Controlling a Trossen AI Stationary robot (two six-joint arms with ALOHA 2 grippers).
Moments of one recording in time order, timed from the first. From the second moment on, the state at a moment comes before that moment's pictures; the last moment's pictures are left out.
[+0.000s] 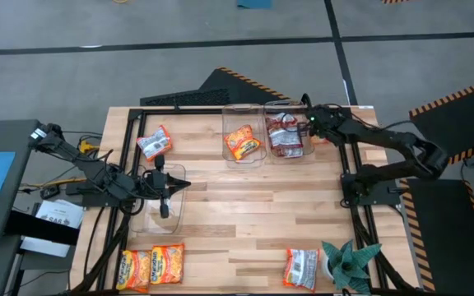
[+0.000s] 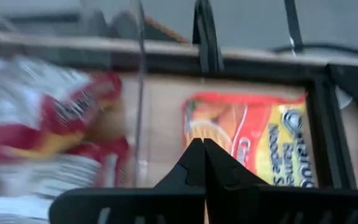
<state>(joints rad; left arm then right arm) -0.54 0.76 0.55 -0.01 -0.76 -0.08 -0.76 1.24 0.60 -0.31 0.47 0.57</state>
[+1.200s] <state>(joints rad) -0.54 0.77 0.55 0.01 -0.77 -0.06 -0.39 1.06 0.61 -0.61 0.47 0.75</state>
